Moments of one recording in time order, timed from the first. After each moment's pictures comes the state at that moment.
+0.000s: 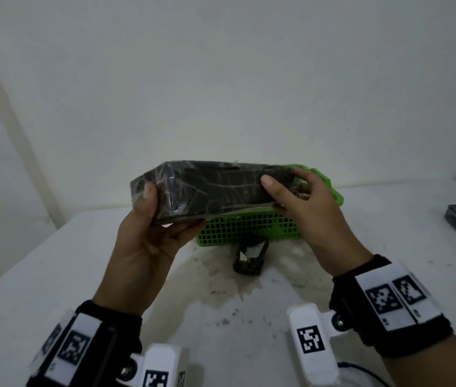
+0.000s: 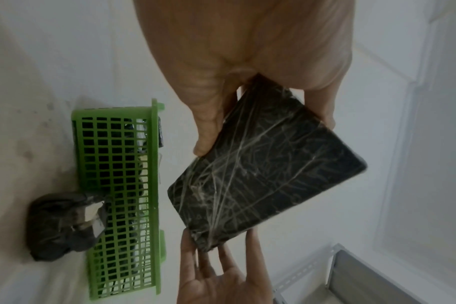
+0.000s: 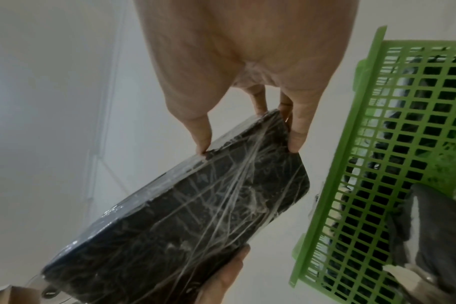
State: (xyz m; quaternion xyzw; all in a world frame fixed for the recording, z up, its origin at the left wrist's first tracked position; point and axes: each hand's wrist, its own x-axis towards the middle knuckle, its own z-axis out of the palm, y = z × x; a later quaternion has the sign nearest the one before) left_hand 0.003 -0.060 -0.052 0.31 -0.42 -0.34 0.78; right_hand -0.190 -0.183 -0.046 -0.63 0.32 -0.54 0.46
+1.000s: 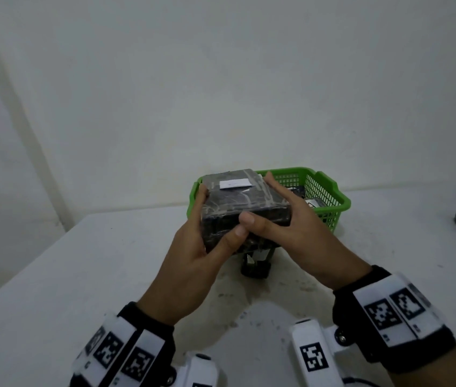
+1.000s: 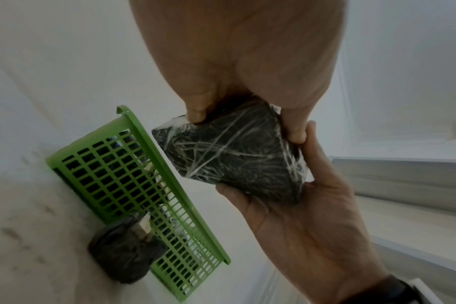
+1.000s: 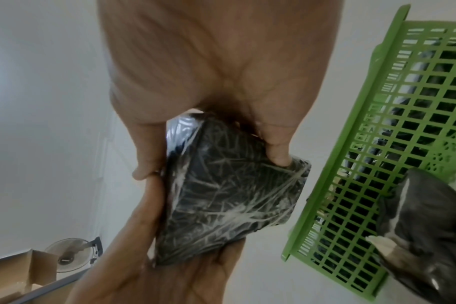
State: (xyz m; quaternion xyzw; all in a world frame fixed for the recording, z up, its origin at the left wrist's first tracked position) left_hand -0.025 -0.066 -0.058 0.46 -0.63 -0.21 0.59; right_hand -0.183 -0.168 -0.050 -0.72 0.18 -0.42 0.52
